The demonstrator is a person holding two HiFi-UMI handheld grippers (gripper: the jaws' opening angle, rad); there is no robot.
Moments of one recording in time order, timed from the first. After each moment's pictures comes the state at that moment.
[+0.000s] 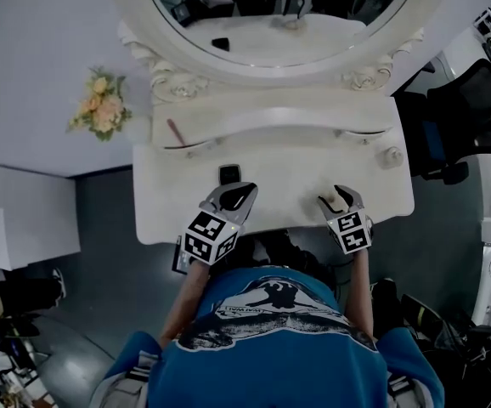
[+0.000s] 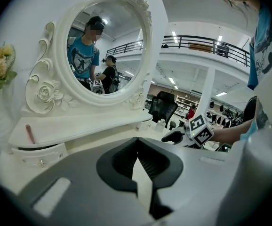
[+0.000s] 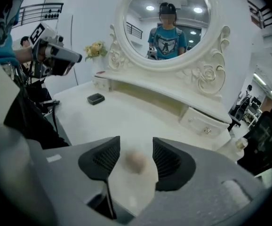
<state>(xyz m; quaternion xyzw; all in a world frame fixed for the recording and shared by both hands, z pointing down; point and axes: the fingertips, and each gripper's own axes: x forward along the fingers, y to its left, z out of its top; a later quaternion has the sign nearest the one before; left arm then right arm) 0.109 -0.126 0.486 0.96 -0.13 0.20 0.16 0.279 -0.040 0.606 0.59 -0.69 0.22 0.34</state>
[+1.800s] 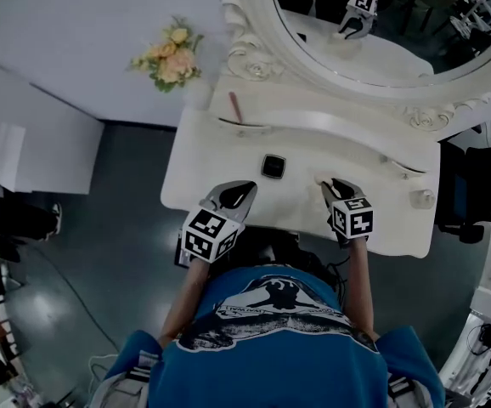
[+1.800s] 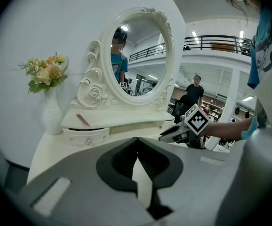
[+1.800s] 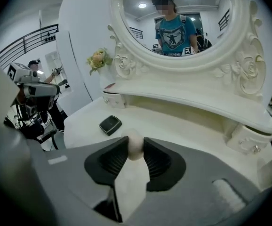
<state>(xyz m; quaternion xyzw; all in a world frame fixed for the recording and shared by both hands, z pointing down) 0.007 -0.140 0.494 0.92 -0.28 0.19 0.19 0.199 -0.134 0.599 0.53 -0.75 0.29 0.28</state>
